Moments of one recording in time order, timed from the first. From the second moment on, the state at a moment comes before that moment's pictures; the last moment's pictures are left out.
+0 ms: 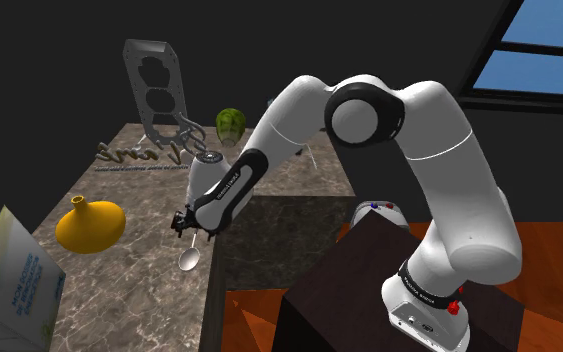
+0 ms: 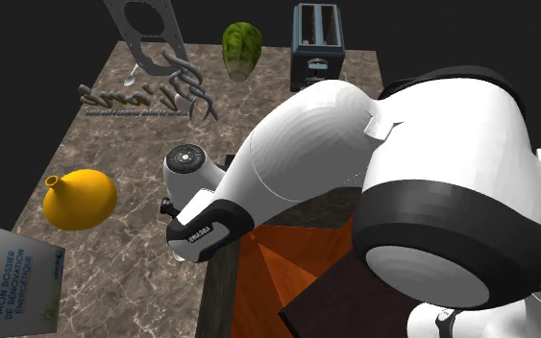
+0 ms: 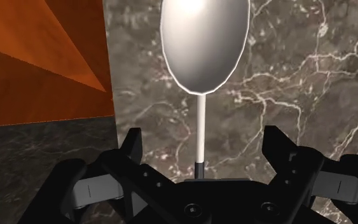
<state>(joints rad) 0.30 0.79 0.17 -1.86 0.01 2.84 1.11</state>
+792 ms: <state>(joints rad) 0.32 0.85 0.16 -1.81 0.01 2.85 1.11</state>
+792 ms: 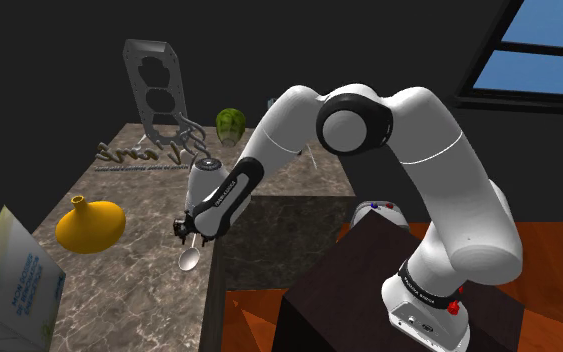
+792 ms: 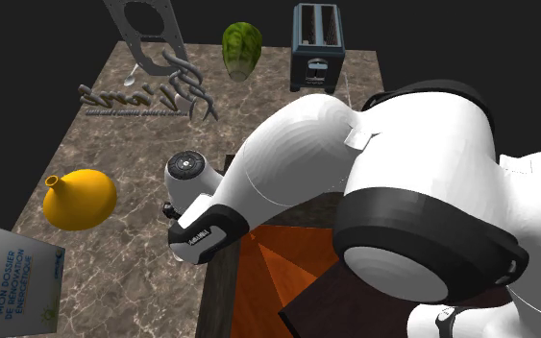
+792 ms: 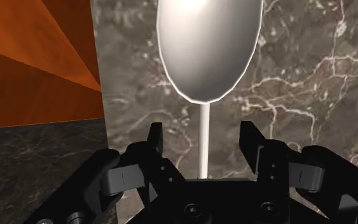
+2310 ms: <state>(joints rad) 0.30 0.70 0.17 -1.87 0.02 2.76 1.11</state>
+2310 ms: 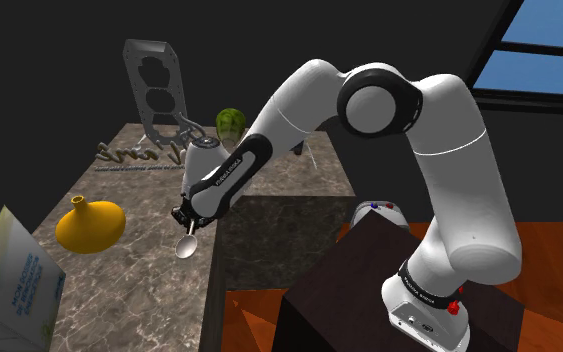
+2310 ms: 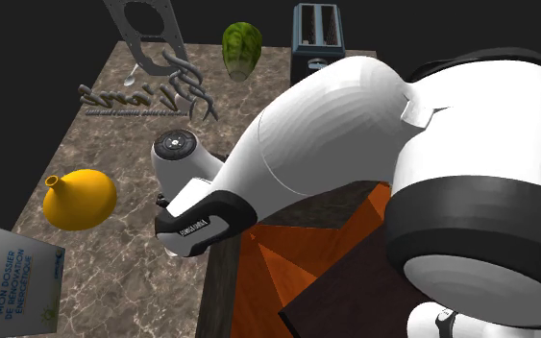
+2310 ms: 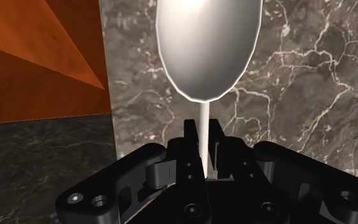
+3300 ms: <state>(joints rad) 0.28 0.53 0.19 -1.90 0.03 2.63 1.12</state>
